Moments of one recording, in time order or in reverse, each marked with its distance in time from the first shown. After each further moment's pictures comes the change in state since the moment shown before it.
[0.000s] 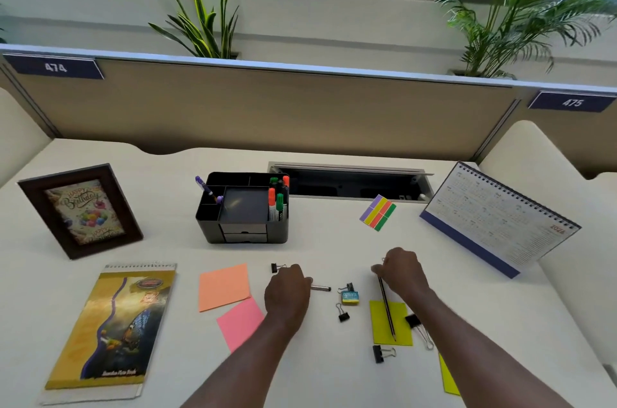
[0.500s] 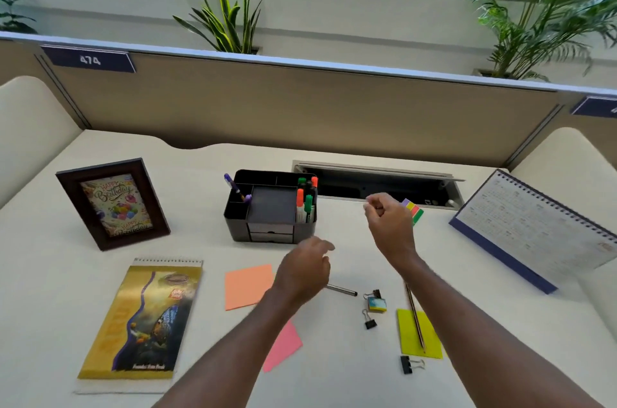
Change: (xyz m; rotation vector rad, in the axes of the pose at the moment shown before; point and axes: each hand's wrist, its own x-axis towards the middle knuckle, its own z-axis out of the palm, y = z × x) left_hand 0.025 -0.022 -0.053 -0.177 0.142 0.519; right_hand 0.002 -0.118 -0.017 0.440 0.421 -0.544
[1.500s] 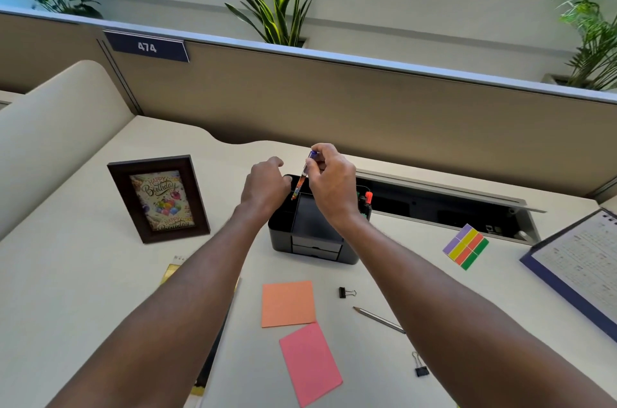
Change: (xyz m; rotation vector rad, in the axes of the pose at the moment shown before) left_hand 0.106 -0.115 -0.149 0.089 0.255 -0.506; right_hand 0.072 -0.149 0.150 0.269 -0.077 -0.178
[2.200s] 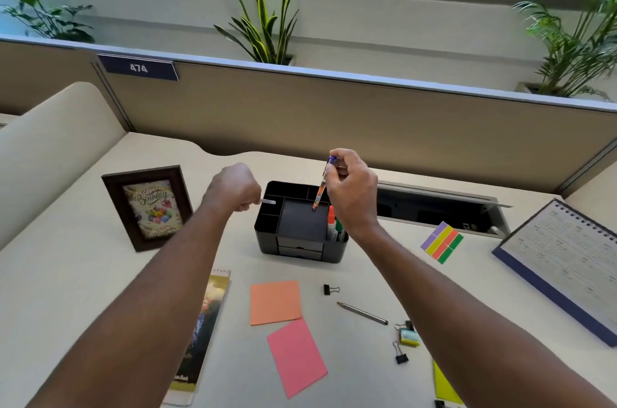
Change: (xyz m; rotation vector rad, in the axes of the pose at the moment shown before) left_hand -0.009 0.011 -0.051 0.173 -0.274 -0.247; right_hand -0.023 -0.012 -0.079 0.082 0.142 0.028
